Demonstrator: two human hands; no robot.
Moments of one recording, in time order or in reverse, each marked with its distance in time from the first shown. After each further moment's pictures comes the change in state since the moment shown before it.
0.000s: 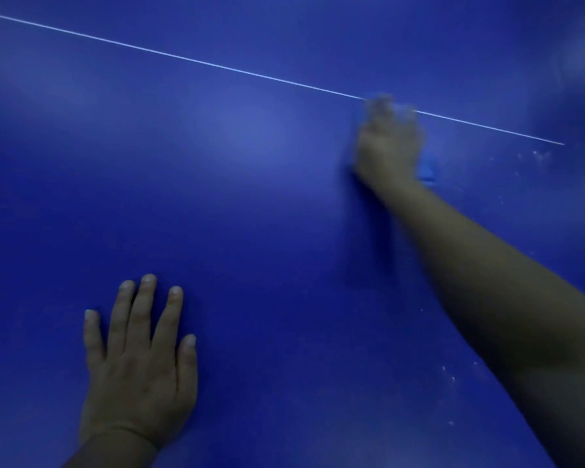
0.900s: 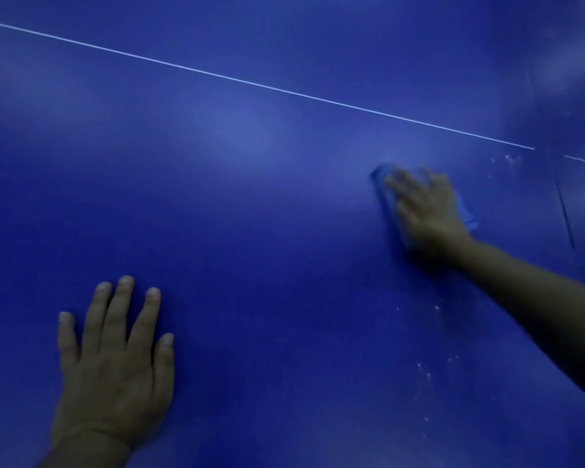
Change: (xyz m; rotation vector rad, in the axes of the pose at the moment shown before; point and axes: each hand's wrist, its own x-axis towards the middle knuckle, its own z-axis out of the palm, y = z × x) left_hand 0.000 0.002 0.001 0.020 -0.028 -0.030; right_hand -0.078 0.140 0.007 -0.092 -0.024 -0.527
